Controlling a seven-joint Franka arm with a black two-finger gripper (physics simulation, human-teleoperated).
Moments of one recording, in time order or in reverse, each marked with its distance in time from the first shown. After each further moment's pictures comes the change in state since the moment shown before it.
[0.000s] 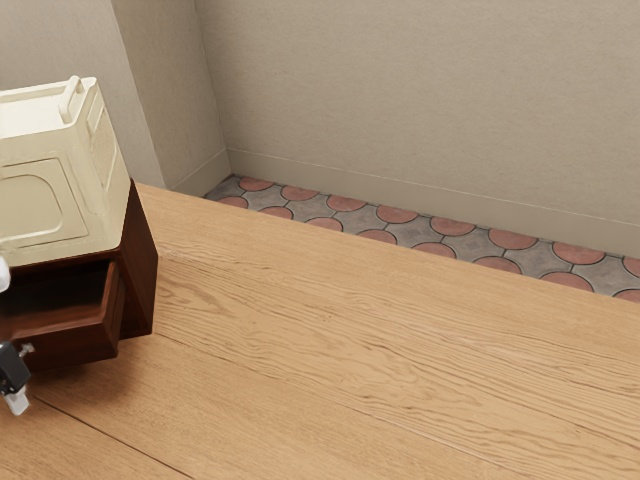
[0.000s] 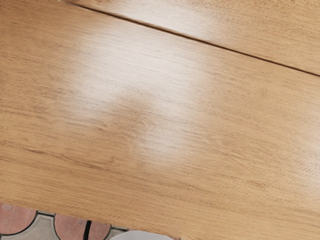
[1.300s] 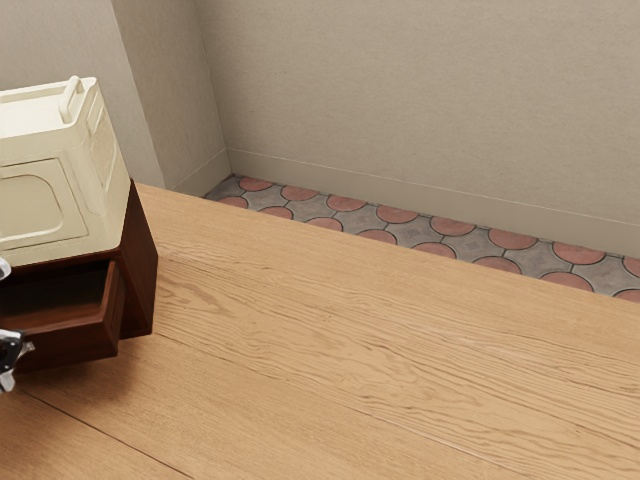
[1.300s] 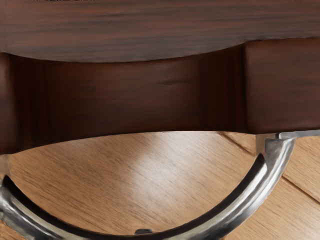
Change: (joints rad) arm 0.098 0.463 0.239 0.032 0.147 0.501 -0.118
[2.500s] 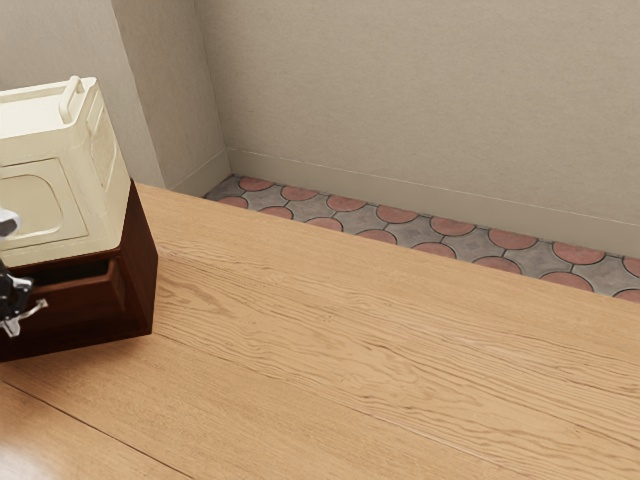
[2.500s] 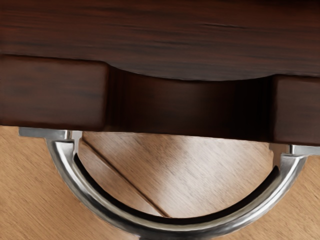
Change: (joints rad) arm -0.040 0.310 0.012 0.253 -0.025 0.122 -0.087
